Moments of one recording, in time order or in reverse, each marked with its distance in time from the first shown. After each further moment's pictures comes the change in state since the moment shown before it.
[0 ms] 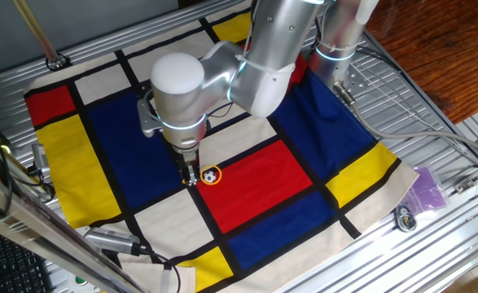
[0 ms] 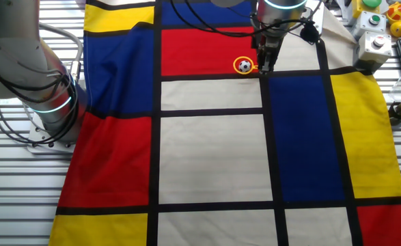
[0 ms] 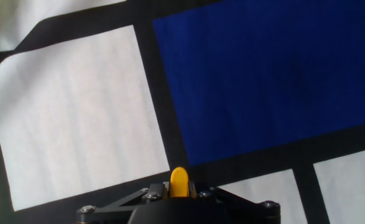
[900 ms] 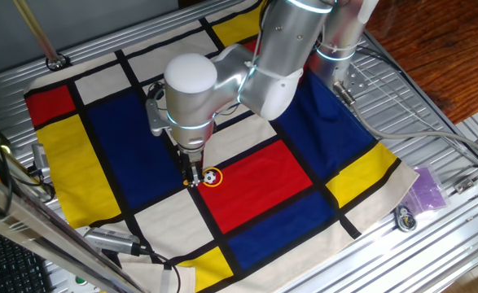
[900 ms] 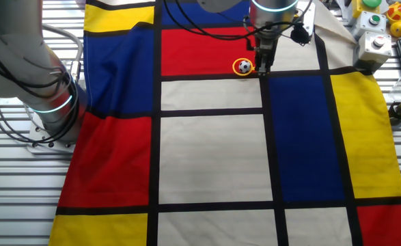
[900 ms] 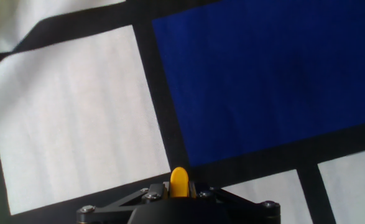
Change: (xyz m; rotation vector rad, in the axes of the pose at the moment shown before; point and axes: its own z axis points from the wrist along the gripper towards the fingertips) arm 0.003 0.000 0.008 -0.008 -0.049 0.001
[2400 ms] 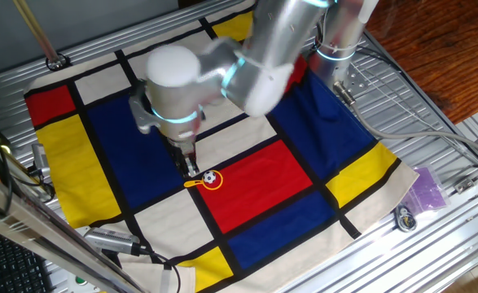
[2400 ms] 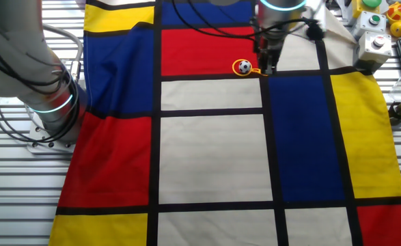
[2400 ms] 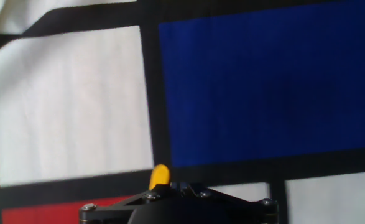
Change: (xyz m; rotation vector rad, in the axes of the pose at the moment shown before) arm -0.010 -0.030 -0.042 0.029 0.119 -0.180
